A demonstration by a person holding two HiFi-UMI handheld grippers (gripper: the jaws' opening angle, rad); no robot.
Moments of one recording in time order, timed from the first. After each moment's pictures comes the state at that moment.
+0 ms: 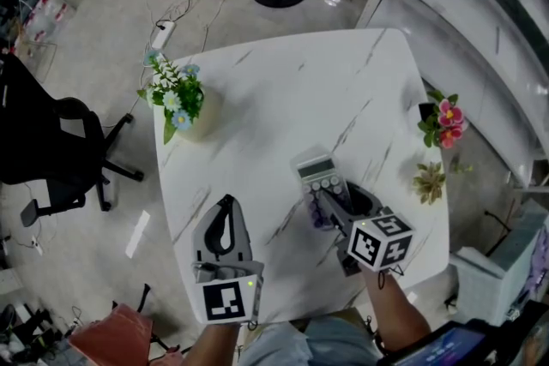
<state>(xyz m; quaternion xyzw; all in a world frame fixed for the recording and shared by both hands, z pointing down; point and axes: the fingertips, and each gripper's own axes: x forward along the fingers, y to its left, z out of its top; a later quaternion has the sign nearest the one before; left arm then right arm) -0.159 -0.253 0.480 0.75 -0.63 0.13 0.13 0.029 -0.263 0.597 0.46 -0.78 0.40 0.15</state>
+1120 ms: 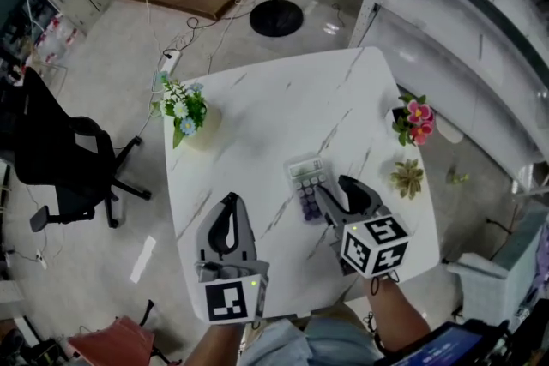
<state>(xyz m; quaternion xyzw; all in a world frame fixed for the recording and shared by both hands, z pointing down) -0.127 -0.235 0.405 0.77 -0.63 0.08 0.09 0.036 -0.262 0.498 0.48 -0.82 0.29 0.13</state>
